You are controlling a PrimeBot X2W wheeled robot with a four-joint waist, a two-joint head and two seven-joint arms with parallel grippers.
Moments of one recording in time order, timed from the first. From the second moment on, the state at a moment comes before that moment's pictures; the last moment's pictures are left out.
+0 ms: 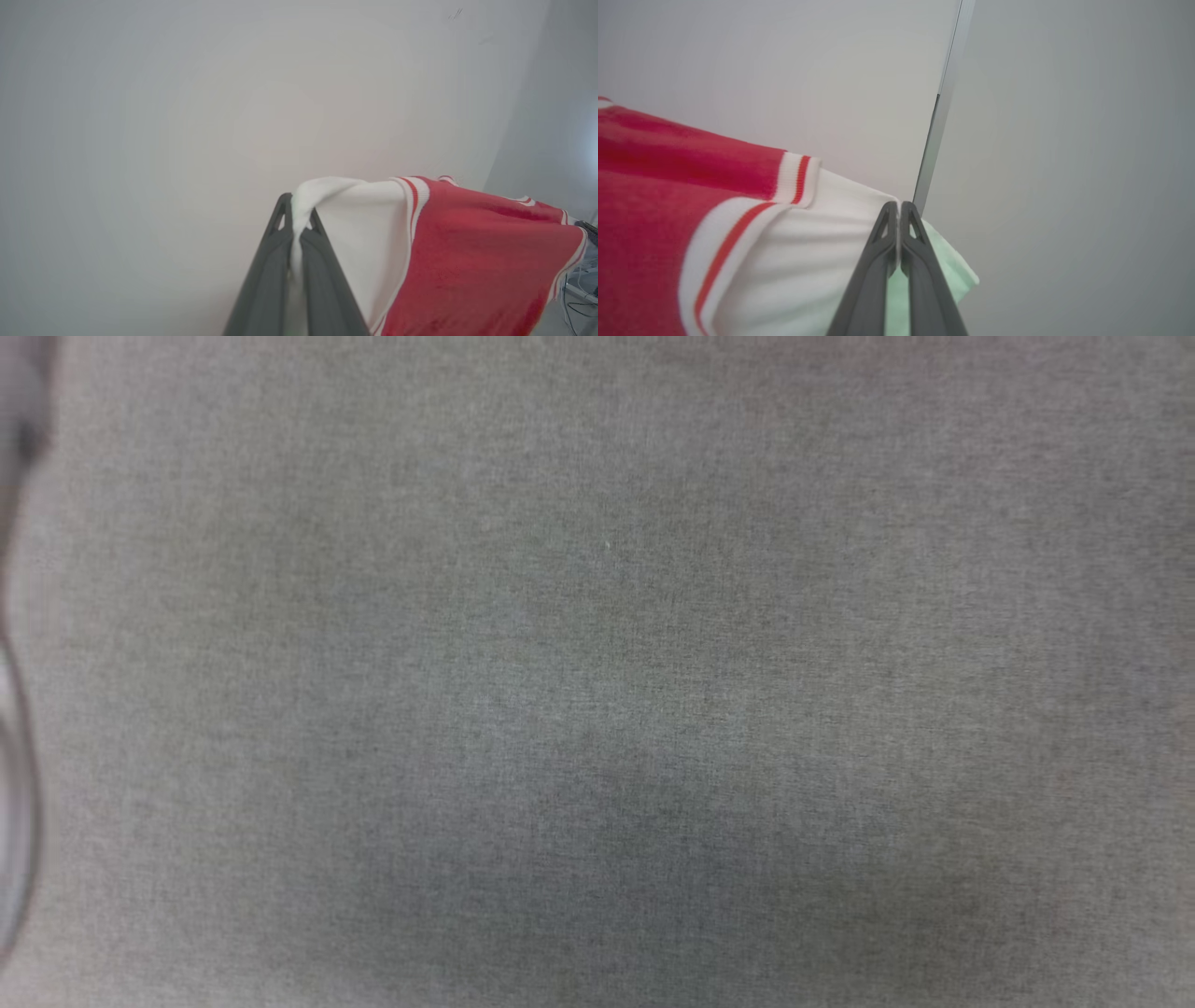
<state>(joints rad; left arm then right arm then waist) -1.83 0.34 -0.81 1.00 -1.25 -0.13 -0.24 -1.84 -0.54 0.17 1.18 0.10 0.13 -0.19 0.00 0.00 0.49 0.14</state>
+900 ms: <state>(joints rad) -0.46 0.50 -0.50 0.22 -1.26 -0.13 -0.26 -0.67 -0.68 0.32 0.45 0.58 0.13 0.00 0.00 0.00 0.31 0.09</state>
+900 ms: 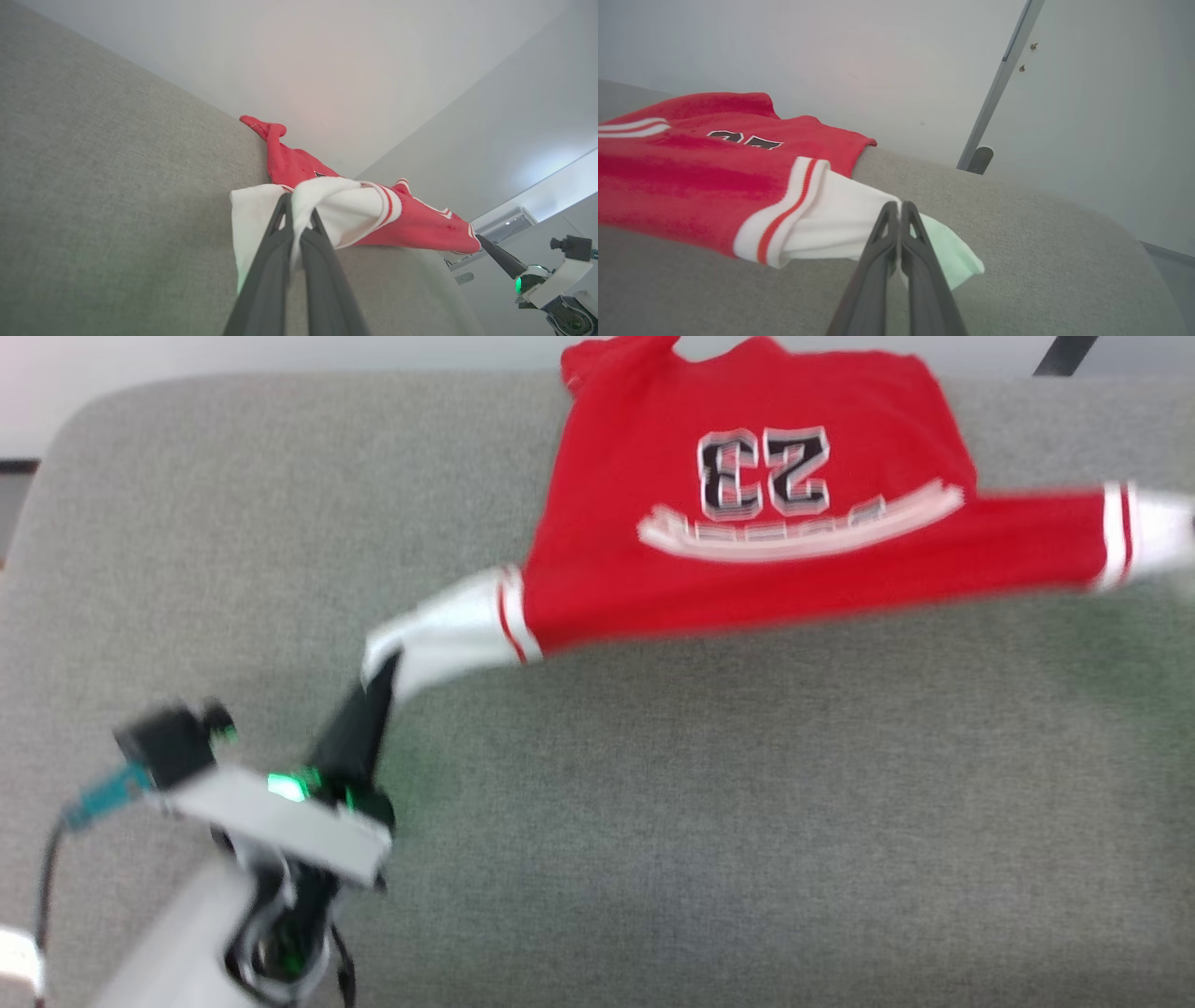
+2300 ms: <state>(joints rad) -0.05 0.60 -0.59 0.02 -1.17 -0.07 -0.20 0.20 -0.52 -0.07 -0.28 0.57 0.13 0.54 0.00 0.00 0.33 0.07</state>
